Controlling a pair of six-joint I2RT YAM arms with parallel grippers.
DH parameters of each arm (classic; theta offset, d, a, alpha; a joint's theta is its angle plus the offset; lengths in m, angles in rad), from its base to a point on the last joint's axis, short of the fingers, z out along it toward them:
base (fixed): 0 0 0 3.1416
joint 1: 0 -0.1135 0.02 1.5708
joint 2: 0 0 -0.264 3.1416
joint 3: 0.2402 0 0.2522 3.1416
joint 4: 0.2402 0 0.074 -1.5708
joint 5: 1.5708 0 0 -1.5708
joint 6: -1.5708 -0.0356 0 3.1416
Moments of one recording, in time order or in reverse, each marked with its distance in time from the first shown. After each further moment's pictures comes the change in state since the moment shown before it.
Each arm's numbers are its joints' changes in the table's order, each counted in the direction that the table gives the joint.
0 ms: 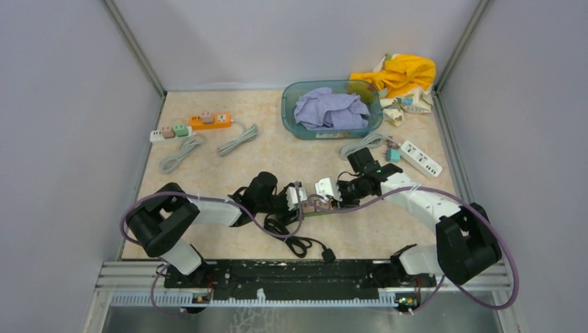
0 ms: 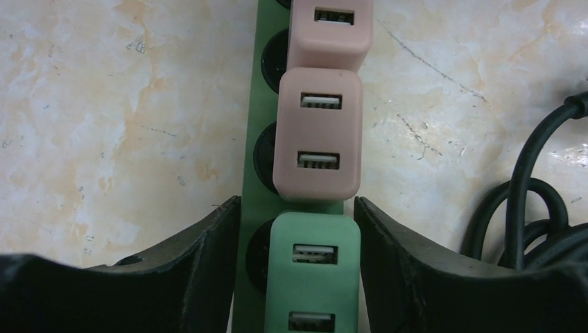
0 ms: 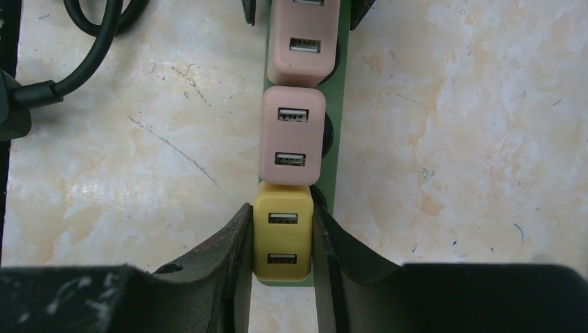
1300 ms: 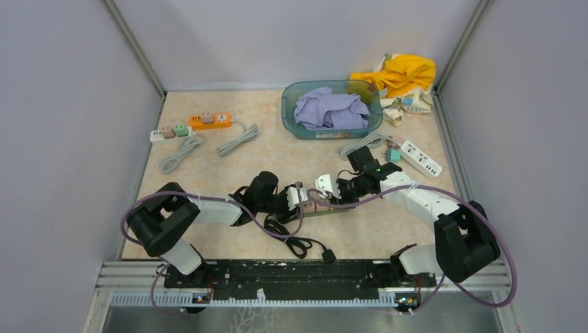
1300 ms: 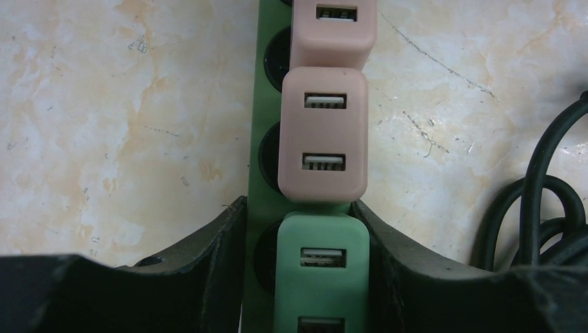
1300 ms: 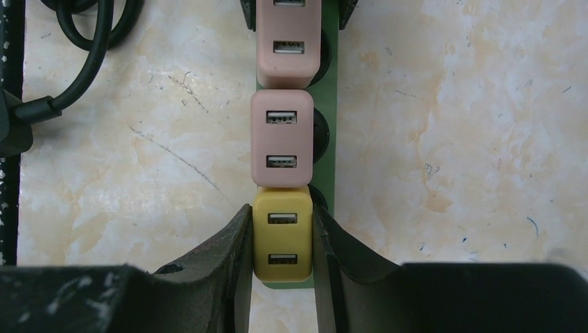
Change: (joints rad) left arm 0.003 0.012 0.014 0.021 -0.013 -0.017; right arm 0.005 0.020 0.013 -0.010 -0.017 -0.058
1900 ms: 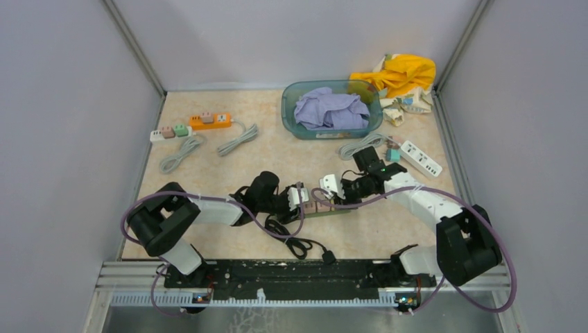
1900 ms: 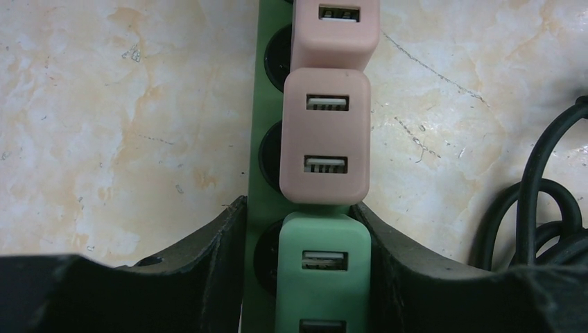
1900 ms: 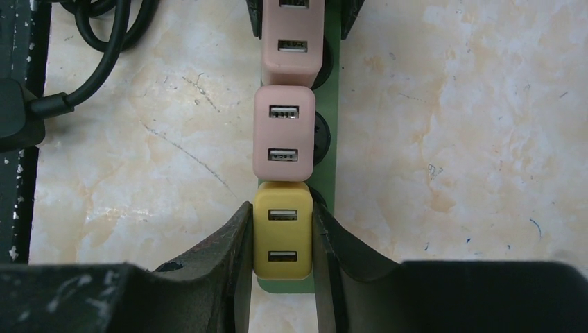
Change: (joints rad) left arm 0.005 0.001 0.006 0.002 -0.001 0.003; right arm 0.053 -0.027 -0.017 0.015 -0.066 0.015
